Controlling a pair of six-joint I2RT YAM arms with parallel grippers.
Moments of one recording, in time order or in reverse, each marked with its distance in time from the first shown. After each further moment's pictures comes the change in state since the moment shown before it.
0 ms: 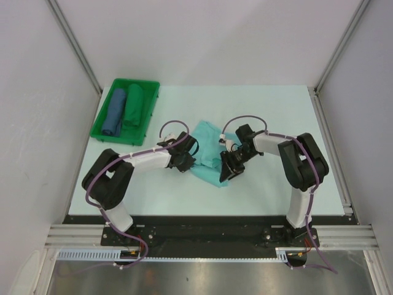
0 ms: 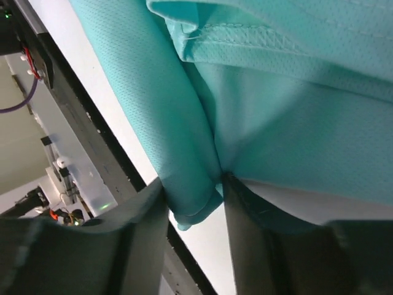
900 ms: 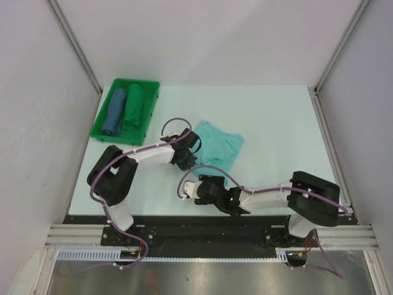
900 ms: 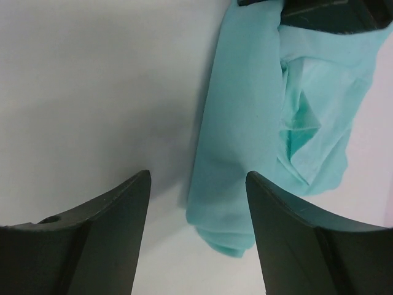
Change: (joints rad) left arm 0.000 0.064 0.107 -0.132 0.002 -0.007; right arm 0.812 -0.359 -0.405 0.642 1.298 -0.406
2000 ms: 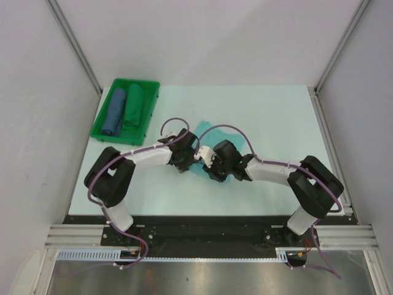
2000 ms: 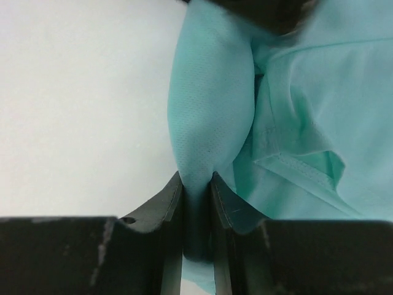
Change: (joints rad) left arm 0.020 -0.026 -0.040 0.069 0.034 -0.003; right arm -0.414 0.071 0.159 -0.132 -0.660 0.147
